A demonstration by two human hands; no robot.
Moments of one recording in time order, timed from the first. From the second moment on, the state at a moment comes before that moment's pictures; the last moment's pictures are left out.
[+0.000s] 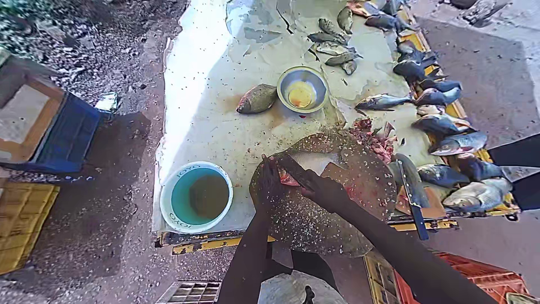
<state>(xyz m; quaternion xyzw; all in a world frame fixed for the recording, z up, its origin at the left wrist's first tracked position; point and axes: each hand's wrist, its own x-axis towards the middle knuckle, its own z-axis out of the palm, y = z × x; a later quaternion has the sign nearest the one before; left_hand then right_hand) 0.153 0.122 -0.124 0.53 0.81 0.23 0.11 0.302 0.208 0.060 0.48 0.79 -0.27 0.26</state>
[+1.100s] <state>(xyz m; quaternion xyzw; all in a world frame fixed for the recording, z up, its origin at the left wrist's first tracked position) 0.146 0.115 -0.122 0.55 0.79 0.26 0.11 0.242 0.212 0.021 0.56 0.78 -0.23 0.17</state>
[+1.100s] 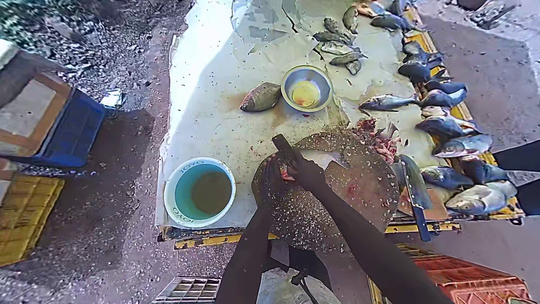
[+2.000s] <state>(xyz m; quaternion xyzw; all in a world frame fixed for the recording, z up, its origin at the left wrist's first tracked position) 0.147 0.120 -0.116 0.57 0.78 0.24 0.12 0.309 0.137 -0.019 0.70 0.59 -0.39 -0.06</state>
